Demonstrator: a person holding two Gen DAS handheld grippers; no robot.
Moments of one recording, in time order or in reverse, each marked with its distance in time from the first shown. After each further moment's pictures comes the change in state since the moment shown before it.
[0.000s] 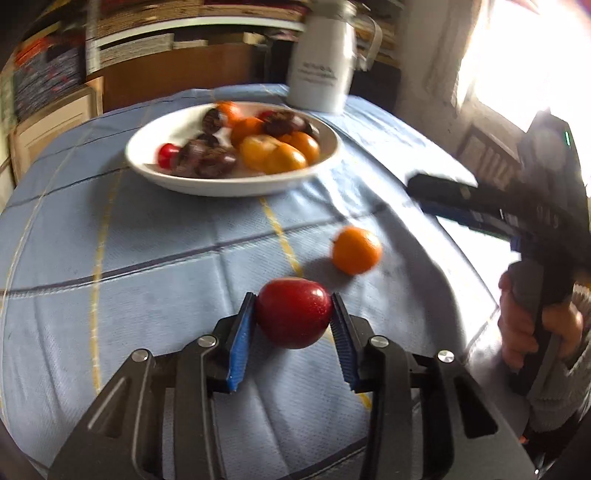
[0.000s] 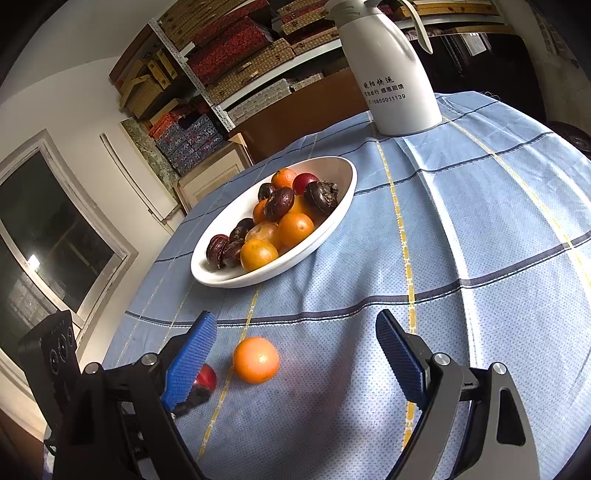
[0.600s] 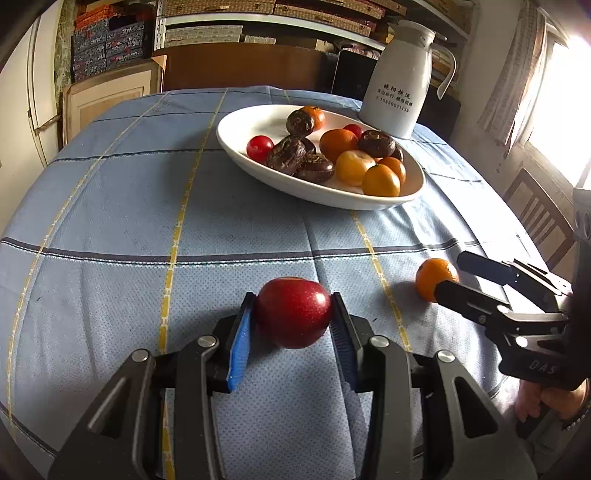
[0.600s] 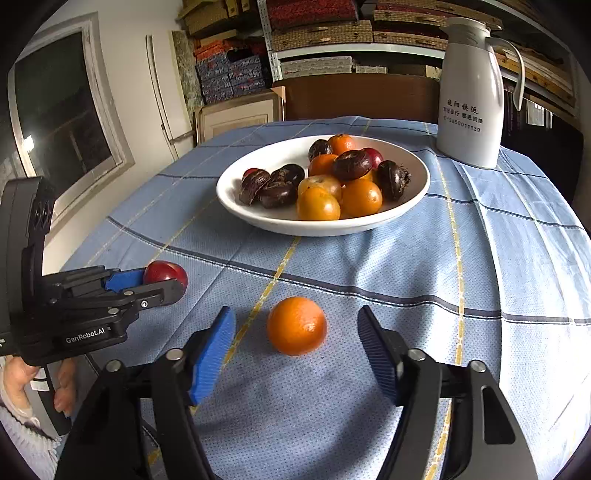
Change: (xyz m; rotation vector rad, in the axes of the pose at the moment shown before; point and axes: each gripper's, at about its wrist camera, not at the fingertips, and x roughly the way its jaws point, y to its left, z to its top) left arm -0.004 0.044 0.000 -0.156 -0.017 0.131; right arm 0.033 0.067 -0.024 -0.374 0.135 -0.121
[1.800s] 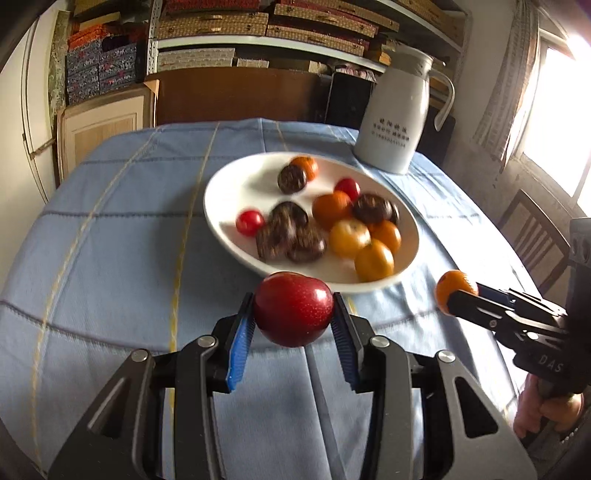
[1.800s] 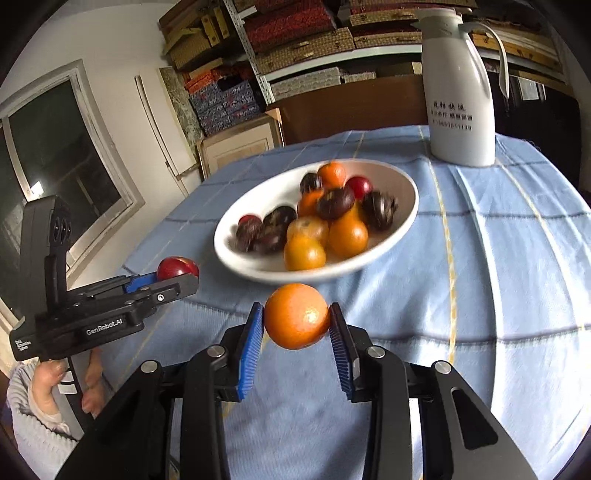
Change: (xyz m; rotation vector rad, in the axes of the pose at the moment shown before) left arm -0.001 -0.006 0.070 0.022 -0.082 0.000; right arm -0.014 -0.036 0.044 0.134 -0.098 0.088
